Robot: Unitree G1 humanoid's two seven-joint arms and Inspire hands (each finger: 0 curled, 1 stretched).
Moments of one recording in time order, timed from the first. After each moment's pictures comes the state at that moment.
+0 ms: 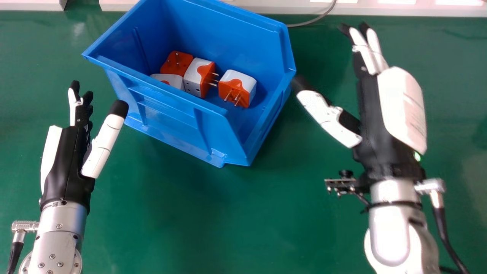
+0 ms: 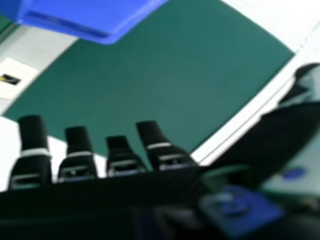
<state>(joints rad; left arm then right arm) 0.08 0.24 0.22 -0.02 0.07 -0.06 -0.02 0.06 -0.08 0.23 -0.30 -0.65 0.18 -0.32</state>
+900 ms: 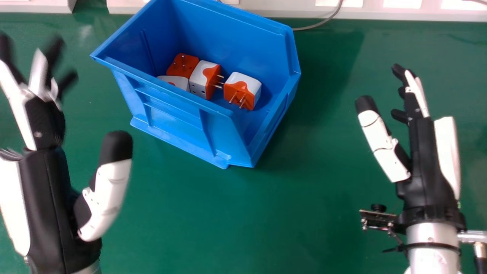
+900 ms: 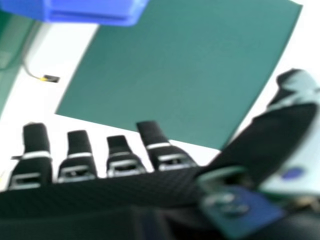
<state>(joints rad) 0.34 -0.06 0.21 -0.26 0.36 -1.01 0.25 0.24 -0.07 0.08 -0.38 -0.42 0.05 -0.23</state>
